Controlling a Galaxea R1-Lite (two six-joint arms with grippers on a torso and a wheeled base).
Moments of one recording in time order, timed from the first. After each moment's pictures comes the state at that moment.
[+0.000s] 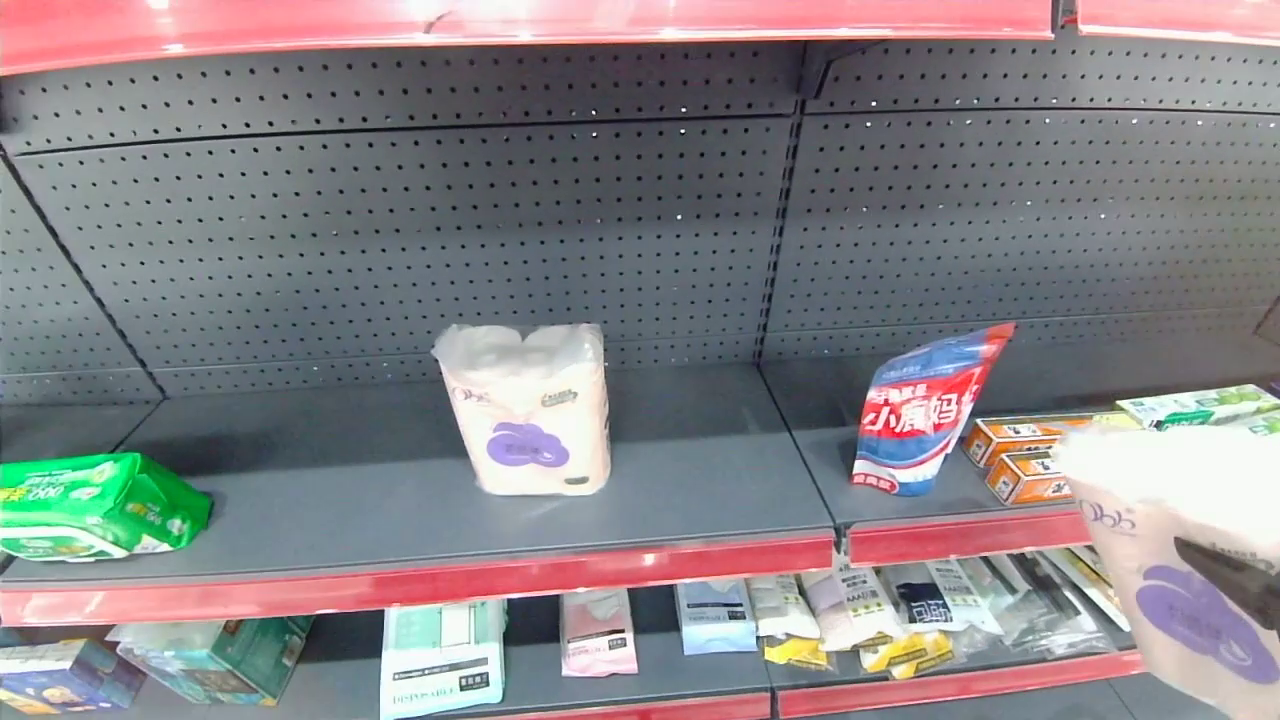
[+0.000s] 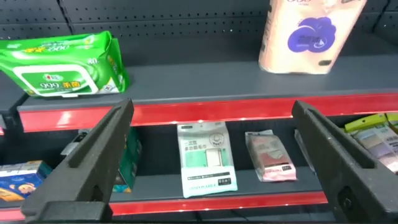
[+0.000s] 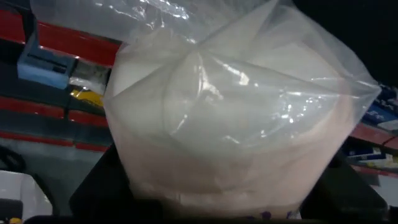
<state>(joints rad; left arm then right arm) 0.01 0.00 0.00 0.00 0.03 0.01 -0.06 0.96 -0.41 -0.13 -0.07 -0.52</state>
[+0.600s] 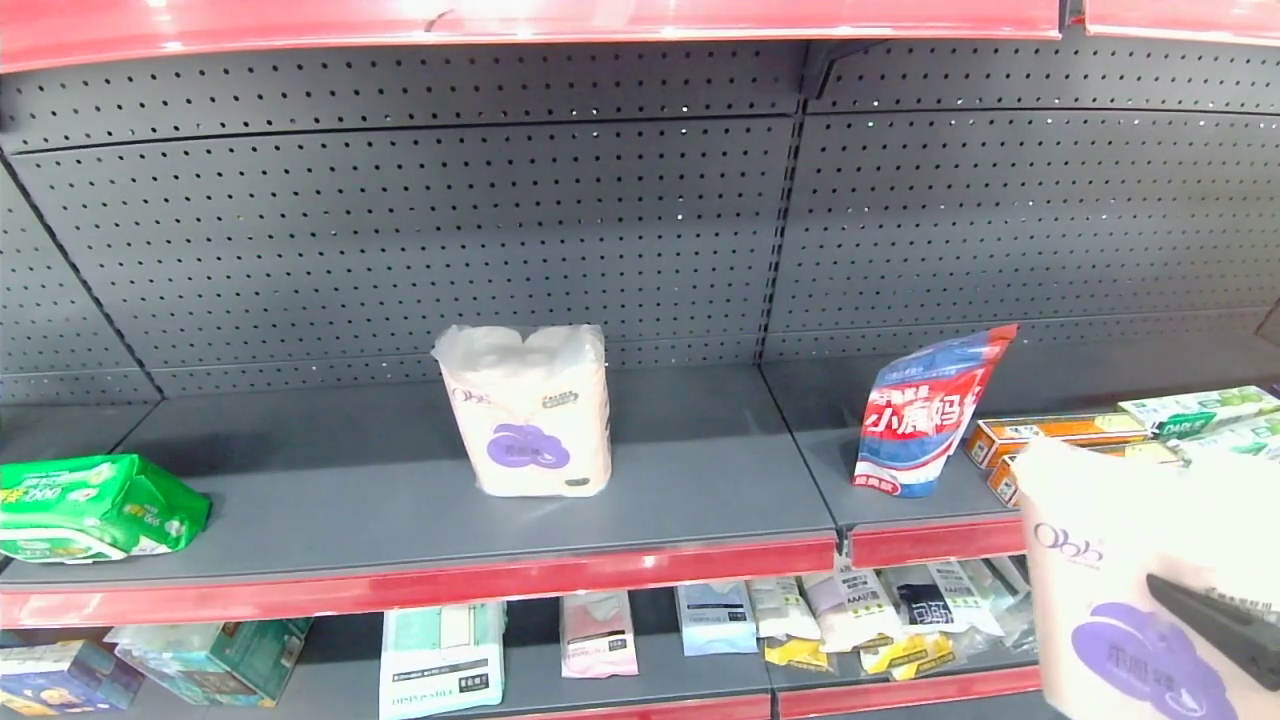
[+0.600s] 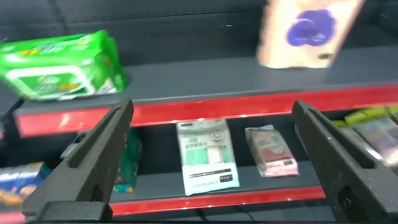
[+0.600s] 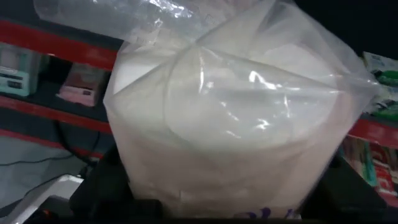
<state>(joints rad) 0.00 0.03 -0.01 0.00 -0.01 0.05 -0.05 0.83 -0.32 -0.15 0.23 -0.32</state>
